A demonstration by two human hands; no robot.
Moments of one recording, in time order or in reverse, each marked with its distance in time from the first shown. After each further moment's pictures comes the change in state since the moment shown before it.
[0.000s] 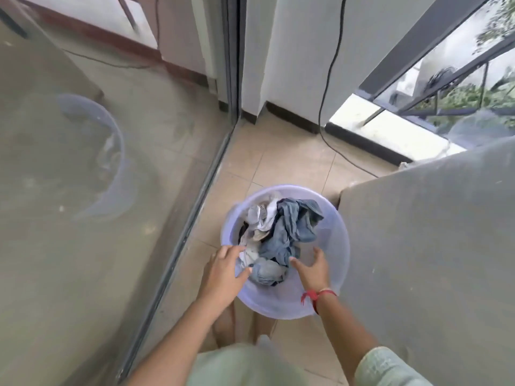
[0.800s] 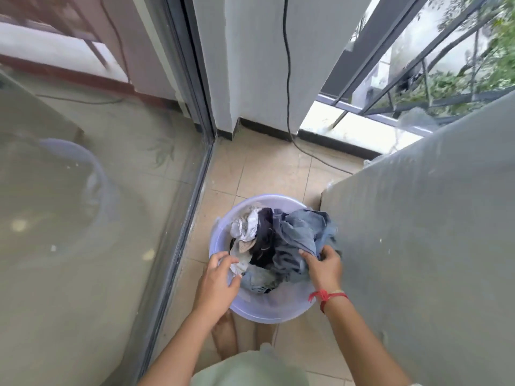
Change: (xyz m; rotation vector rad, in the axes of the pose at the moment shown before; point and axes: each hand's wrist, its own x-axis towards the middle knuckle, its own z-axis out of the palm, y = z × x) left_hand -0.001 0.030 -0.006 -0.036 -0.025 0.052; right_hand -0.006 -0.017 -0.053 0.207 0.249 -0.118
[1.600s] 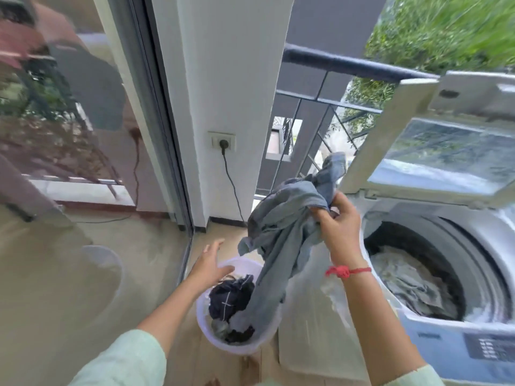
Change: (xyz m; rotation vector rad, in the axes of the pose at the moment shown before) left_hand -0.130 0.209 -0.173 0.004 -0.081 0.226; right_hand -0.267 -0.265 -0.270 0.381 0.145 -0.808
